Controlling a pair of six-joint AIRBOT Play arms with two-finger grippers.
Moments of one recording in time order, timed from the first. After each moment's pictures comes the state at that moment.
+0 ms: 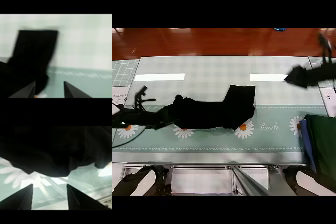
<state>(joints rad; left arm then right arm) 0.21 -0.92 0.58 0.87 -1.23 -1.36 -0.22 -1.16 1.13 -1.02 1.23 1.43</state>
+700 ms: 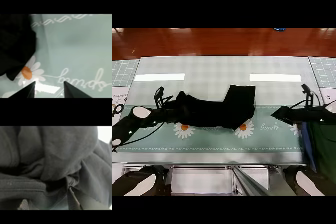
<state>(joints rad) -0.08 -1.11 0.51 0.71 -0.64 -1.31 -0.18 -0.99 0.61 -0.89 1.09 1.33</state>
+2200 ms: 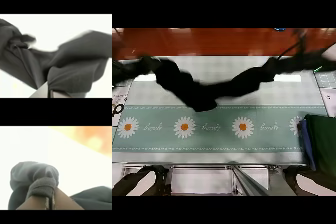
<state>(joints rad) 0.19 -1.00 1.05 0.64 -0.76 -1.22 0.04 -1.26 1.42 -0.84 1.16 1.36</state>
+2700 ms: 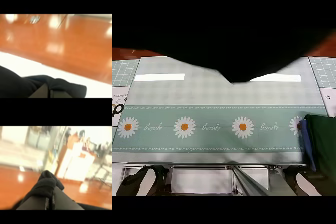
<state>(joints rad) 0.40 -0.71 1.49 0.62 -0.81 -1.22 -0.02 -0.90 1.93 -1.17 1.33 1.43</state>
